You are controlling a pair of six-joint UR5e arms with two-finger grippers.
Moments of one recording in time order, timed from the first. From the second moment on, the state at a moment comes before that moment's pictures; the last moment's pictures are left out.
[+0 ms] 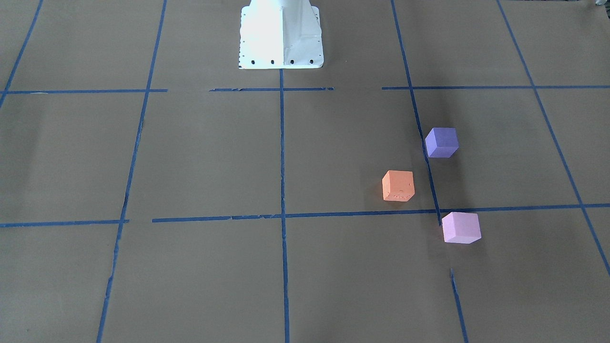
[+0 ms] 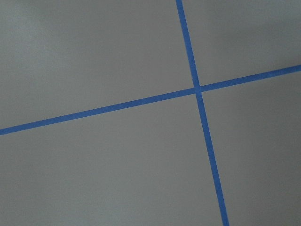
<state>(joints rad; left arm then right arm) -1.63 -1.60 -1.58 -1.56 -2.30 0.25 1.53 -1.52 1.60 -1.72 2.29 -0.16</state>
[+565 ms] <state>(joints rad) -1.62 -1.61 -1.62 -1.56 -2.30 0.21 1.52 -1.52 1.60 -1.72 2.29 -0.16</state>
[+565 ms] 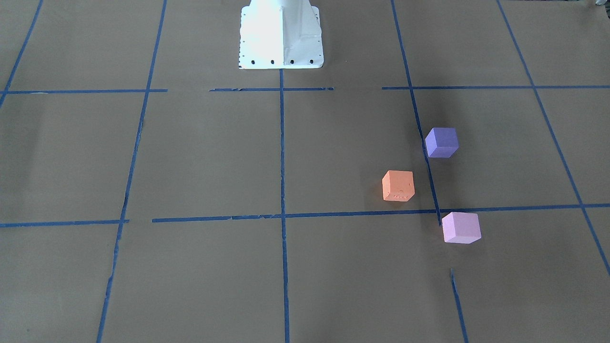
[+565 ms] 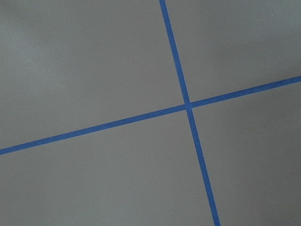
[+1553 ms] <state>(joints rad) -1.24 -1.82 -1.89 -1.52 -2.34 -0.46 1.52 -1.52 1.60 -1.72 2.29 -0.16</state>
